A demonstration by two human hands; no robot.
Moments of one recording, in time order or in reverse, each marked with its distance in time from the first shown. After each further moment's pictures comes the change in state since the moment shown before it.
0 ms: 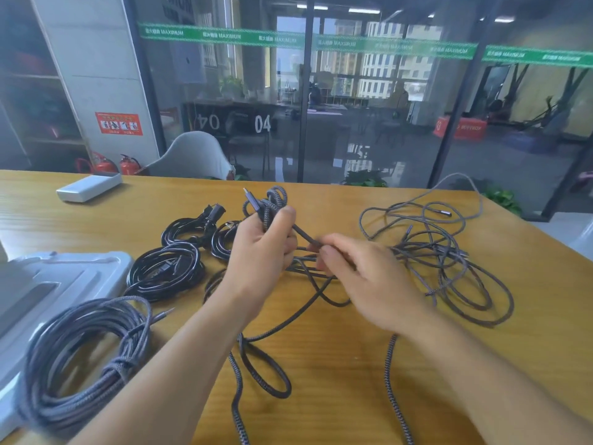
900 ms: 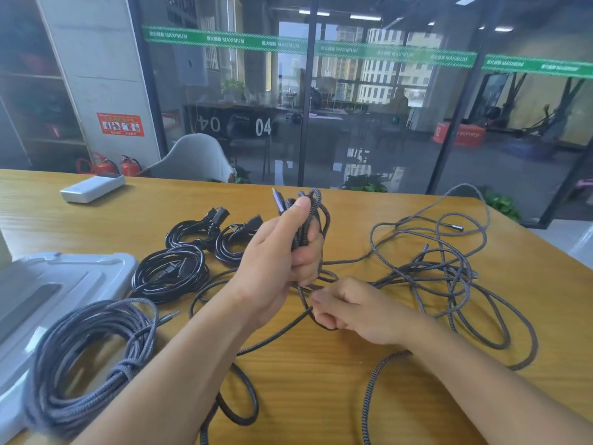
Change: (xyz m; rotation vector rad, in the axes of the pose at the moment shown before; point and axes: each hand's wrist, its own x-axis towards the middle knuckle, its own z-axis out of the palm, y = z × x) left_hand -0.007 0.013 -0.001 -0.255 -0.301 -0.095; right_hand 0.001 0.017 0.021 0.347 -0.502 0.065
